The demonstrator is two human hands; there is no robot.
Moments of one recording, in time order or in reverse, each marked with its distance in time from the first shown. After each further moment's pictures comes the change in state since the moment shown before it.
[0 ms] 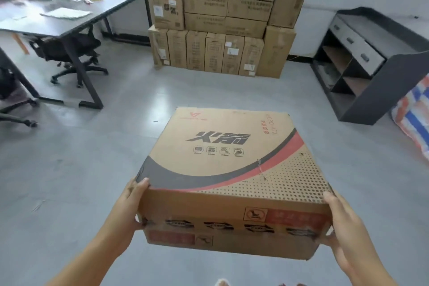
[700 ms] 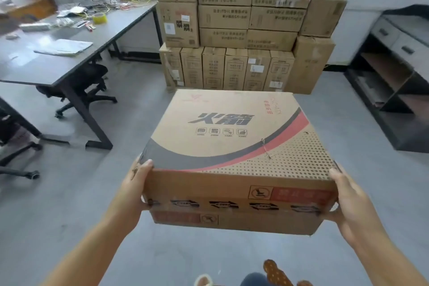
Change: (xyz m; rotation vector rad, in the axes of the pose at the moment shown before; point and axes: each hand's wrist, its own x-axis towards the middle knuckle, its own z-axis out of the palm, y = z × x) left_hand 0.424 0.216 -0.029 -0.140 0.035 0.007; right_hand 0.300 -0.156 0.340 0.010 -0.053 -0.070
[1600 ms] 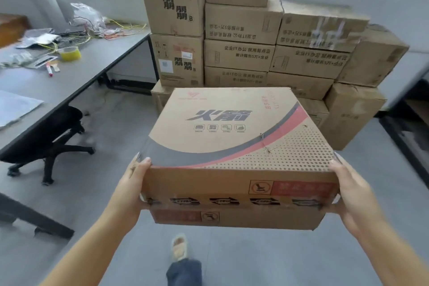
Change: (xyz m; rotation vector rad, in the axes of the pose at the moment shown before) left_hand 0.566 0.217 0.172 -0.053 0.048 -0.015; right_hand 0.531 -0.201 0.305 -0.038 -0.093 -0.074
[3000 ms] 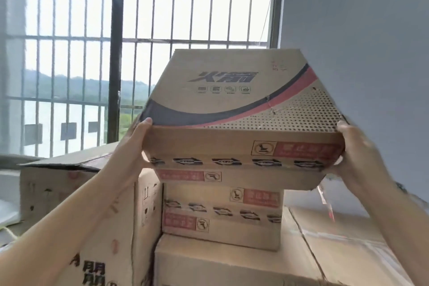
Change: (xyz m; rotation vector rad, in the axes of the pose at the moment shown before) left_hand 0.666 0.633 0.440 -0.330 -0.272 0.780; right_hand 0.783 -0.554 0.249 0.335 0.031 -0.789
